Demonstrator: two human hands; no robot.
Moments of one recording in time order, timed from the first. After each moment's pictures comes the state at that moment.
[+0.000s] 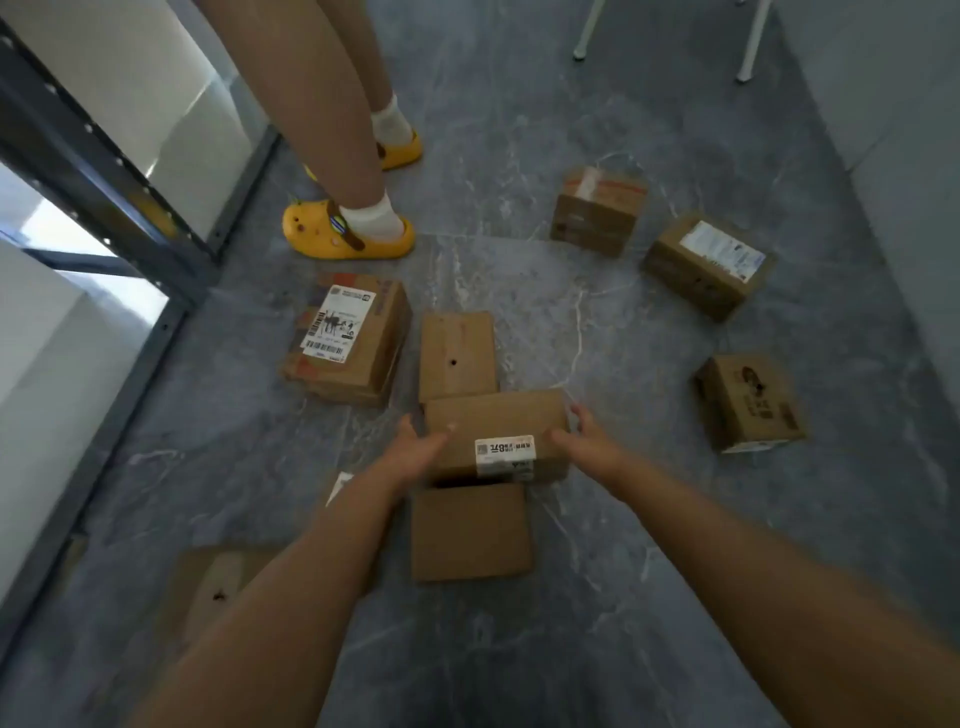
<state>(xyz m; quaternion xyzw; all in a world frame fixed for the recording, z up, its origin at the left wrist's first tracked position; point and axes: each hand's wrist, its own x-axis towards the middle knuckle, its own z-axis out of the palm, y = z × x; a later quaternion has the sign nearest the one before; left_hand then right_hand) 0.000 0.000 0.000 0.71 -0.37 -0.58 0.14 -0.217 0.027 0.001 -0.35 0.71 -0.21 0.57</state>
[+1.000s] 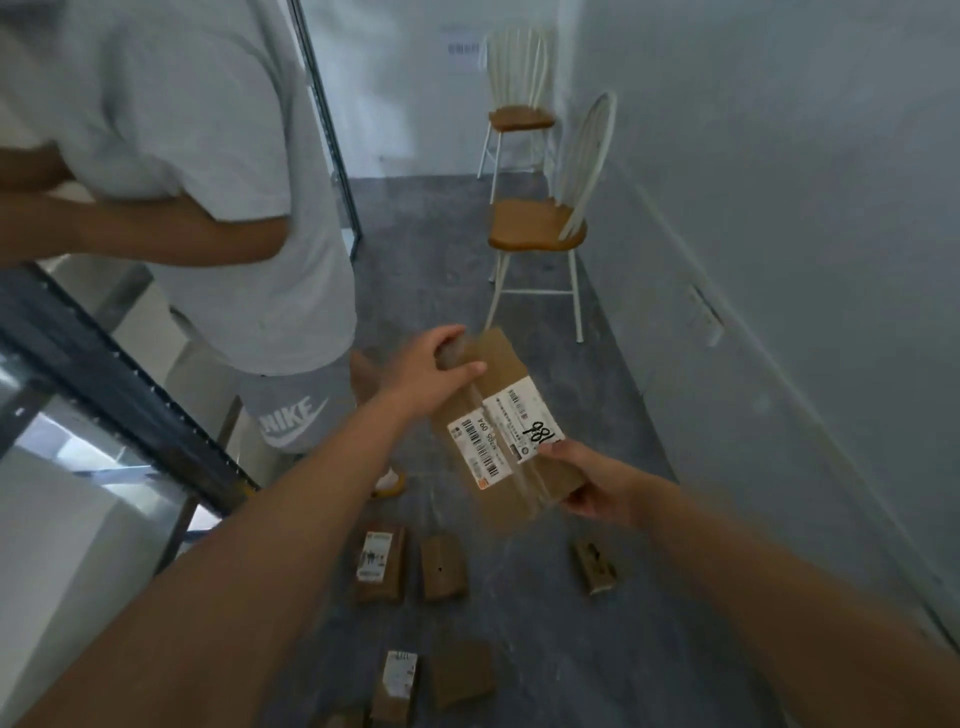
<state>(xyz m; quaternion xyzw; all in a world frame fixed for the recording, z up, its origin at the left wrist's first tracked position) -0.079 -0.086 0.763 0.51 -0.73 -0.36 0.27 -0.273 0.046 0.703 -0.20 0.58 -0.38 0.70</state>
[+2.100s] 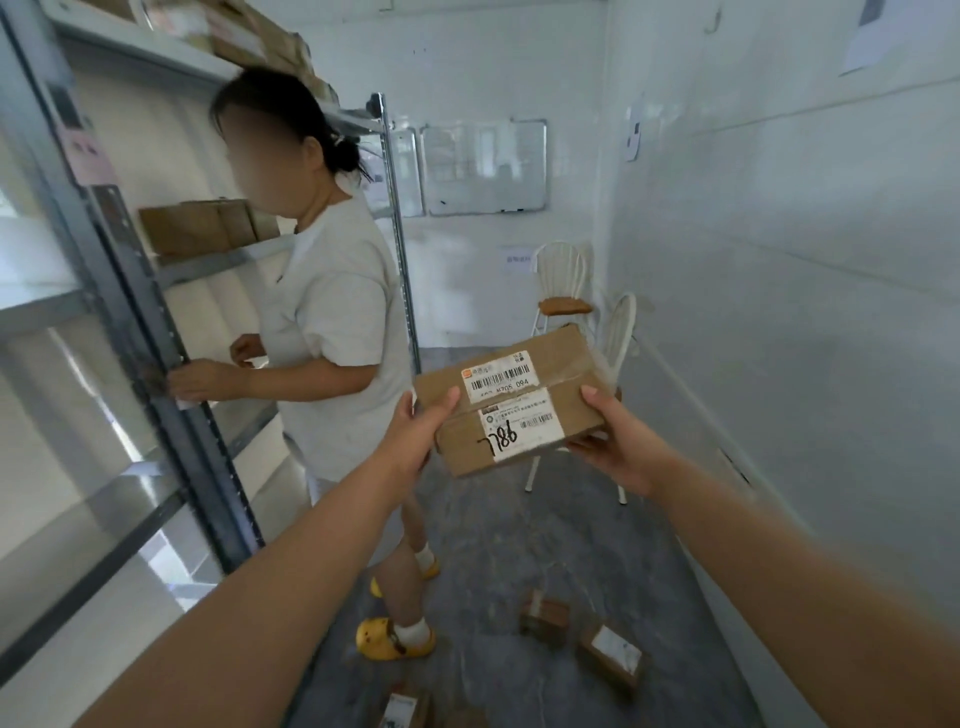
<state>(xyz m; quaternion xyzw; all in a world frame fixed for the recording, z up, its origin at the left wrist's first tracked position) -0.047 -0.017 0.905 0.41 -0.49 -0.58 0.50 -0.292 0.018 0.891 -0.34 0.41 -0.59 0.61</state>
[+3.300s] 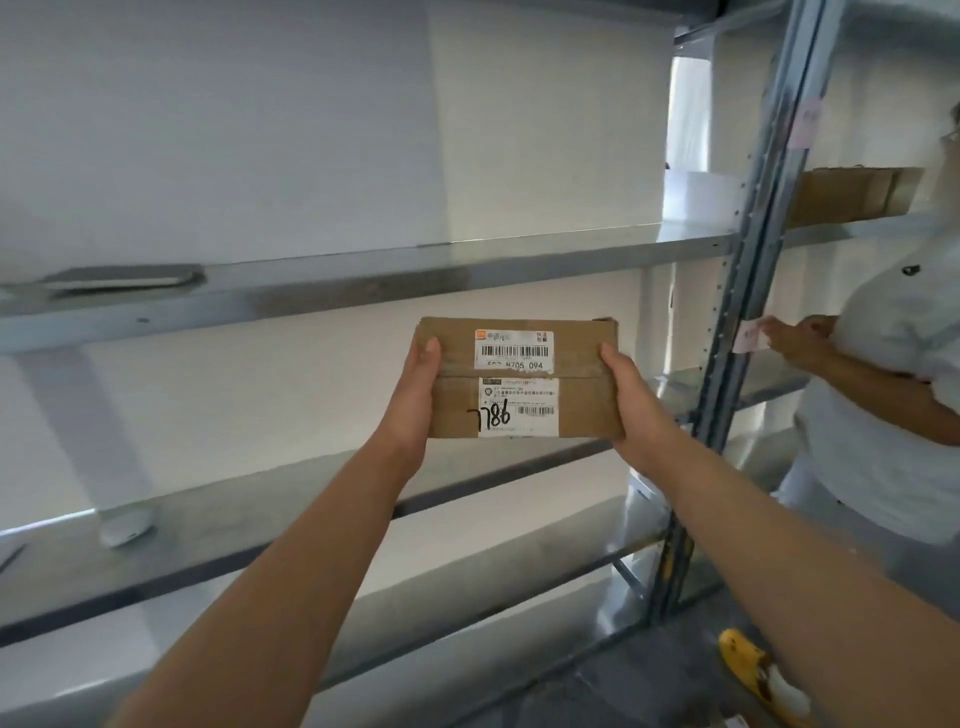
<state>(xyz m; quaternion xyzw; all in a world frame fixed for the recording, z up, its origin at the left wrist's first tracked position) 0.358 0.358 0.936 0.59 -0.30 -0.17 0.73 0.229 0.171 0.929 -0.62 0.20 -0.25 0.72</state>
